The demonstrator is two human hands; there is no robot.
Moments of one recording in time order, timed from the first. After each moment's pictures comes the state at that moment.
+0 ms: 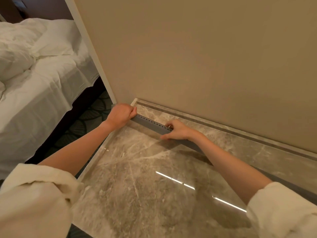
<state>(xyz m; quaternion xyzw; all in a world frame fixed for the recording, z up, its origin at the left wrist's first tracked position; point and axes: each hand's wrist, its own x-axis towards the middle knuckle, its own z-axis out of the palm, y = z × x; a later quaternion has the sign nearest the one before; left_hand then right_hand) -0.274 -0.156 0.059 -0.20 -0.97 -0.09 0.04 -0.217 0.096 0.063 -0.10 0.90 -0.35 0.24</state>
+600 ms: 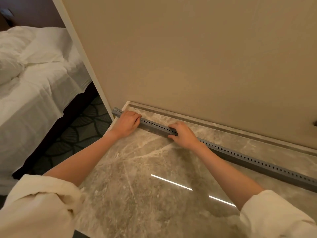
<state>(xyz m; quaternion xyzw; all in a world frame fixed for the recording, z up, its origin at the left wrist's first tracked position) -0.252 -0.120 0.033 -0.26 -0.95 -0.14 0.06 -0.178 0.134 0.044 -0.11 0.96 -0.23 0.04</state>
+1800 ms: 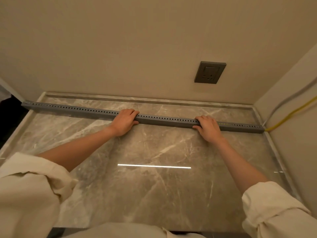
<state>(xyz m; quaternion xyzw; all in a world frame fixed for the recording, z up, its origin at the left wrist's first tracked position) -0.123 0.154 0.021 -0.42 -0.90 -0.08 -0.01 0.046 0.472 0.041 0.14 0.99 -0.08 0.02</state>
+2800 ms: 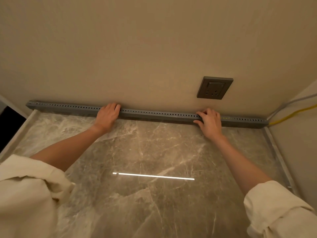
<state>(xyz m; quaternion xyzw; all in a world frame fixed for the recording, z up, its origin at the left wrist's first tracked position) -0.197 0.149 0.052 -0.31 -0.95 0.06 0.05 -0.040 0.515 0.045 0.15 0.98 -0.07 -0.08</state>
